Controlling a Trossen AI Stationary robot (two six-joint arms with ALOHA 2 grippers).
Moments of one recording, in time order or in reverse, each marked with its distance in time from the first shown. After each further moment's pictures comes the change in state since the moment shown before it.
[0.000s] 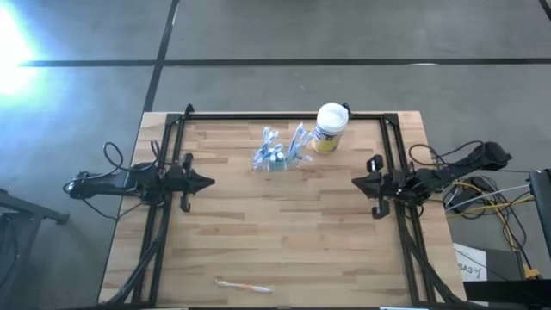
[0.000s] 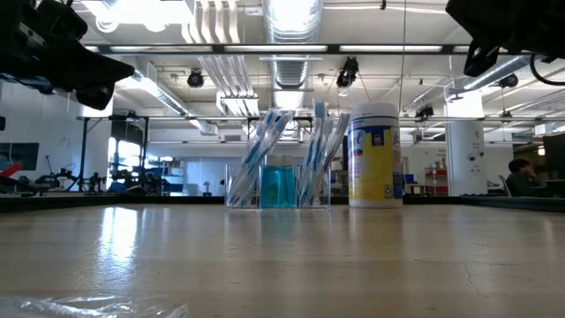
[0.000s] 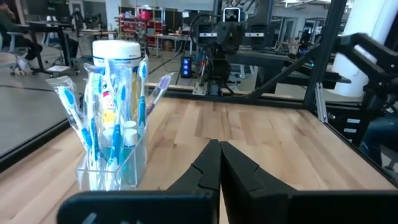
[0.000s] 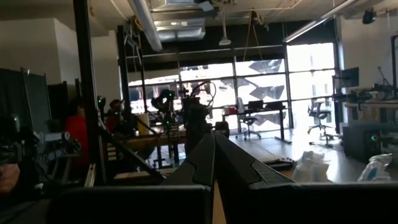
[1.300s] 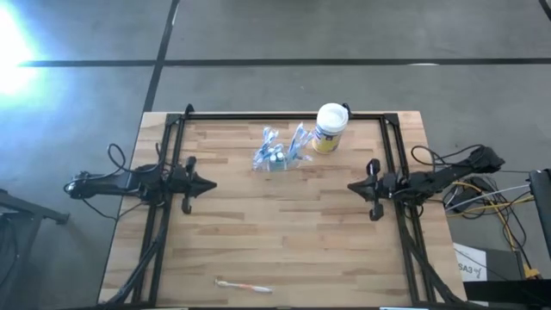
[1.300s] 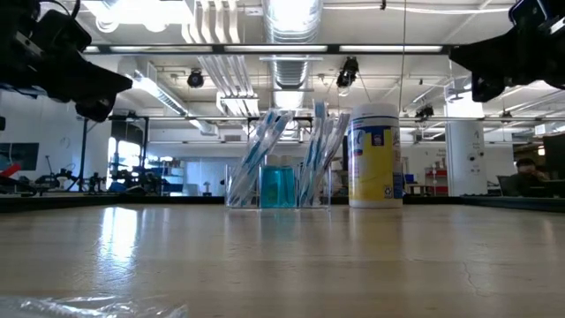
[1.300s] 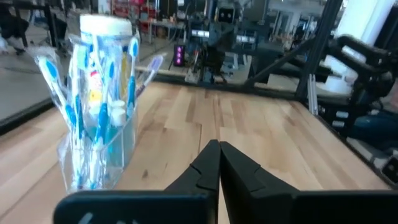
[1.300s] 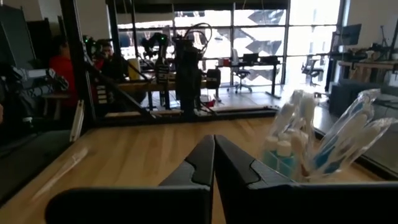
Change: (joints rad) left arm 0.000 0.000 -0.037 -0.016 0.034 -0.064; right arm 0.000 -0.234 -0.010 -0.492 0.026 0.059
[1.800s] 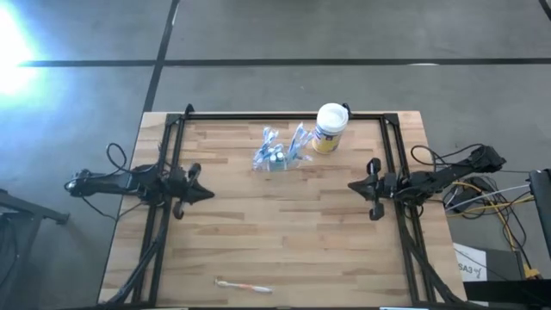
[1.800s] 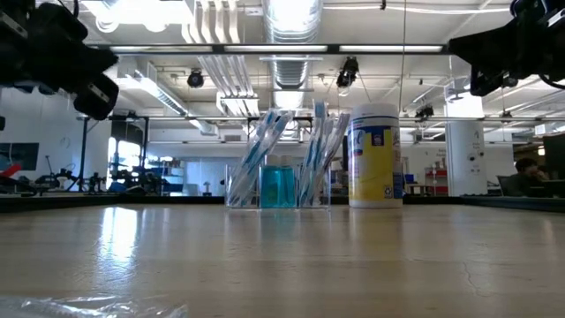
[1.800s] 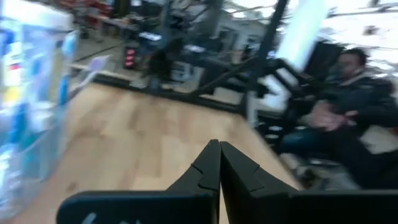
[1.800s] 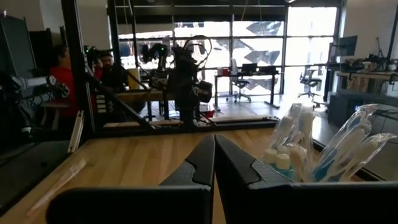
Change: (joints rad) left arm -0.019 0.038 -0.016 0.105 0.173 -0.137; right arm 0.000 0.037 0.000 0.090 0.000 -0.038
